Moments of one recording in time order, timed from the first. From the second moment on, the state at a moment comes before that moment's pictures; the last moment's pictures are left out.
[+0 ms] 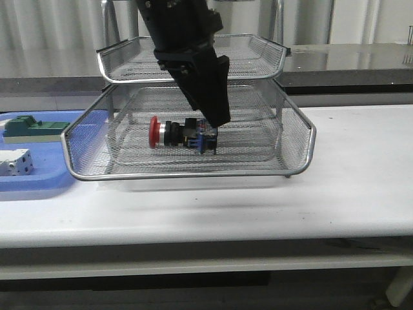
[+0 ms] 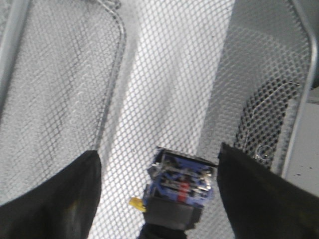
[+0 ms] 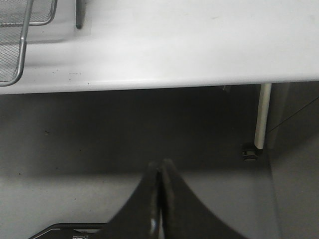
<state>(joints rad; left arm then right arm) -0.55 2.02 -1.84 -0.22 1.15 0.74 0.06 0.54 -0.80 -0.04 1.12 0.10</state>
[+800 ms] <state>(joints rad) -0.21 1.67 -1.83 -0.40 1.21 0.60 0.06 0.54 -0.80 -0.04 1.12 0.10</state>
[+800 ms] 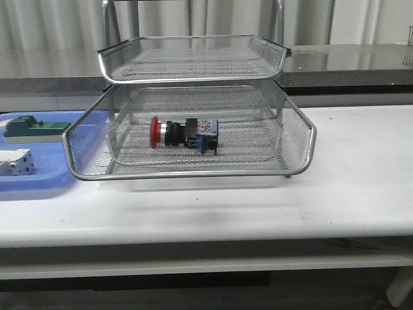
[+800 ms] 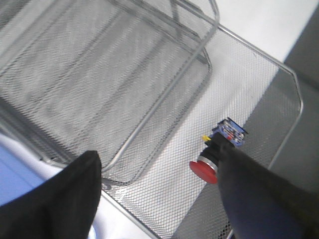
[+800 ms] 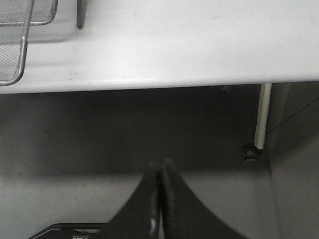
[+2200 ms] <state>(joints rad) -0.04 0.39 -0.33 -0.58 0.28 0.61 0.06 0.54 -0.80 -0.04 1.12 0.10</state>
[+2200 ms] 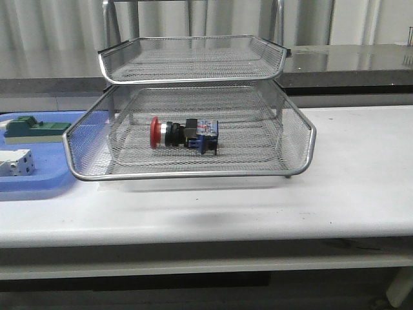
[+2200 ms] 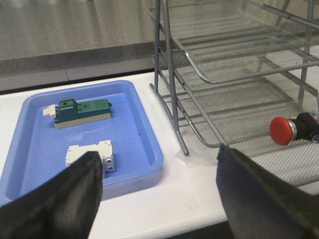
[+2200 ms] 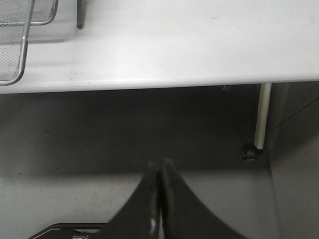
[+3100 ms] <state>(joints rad) -0.03 0.29 -0.29 -0.59 0.22 0.61 0.06 0.54 -0.80 -0.04 1.12 0.10</state>
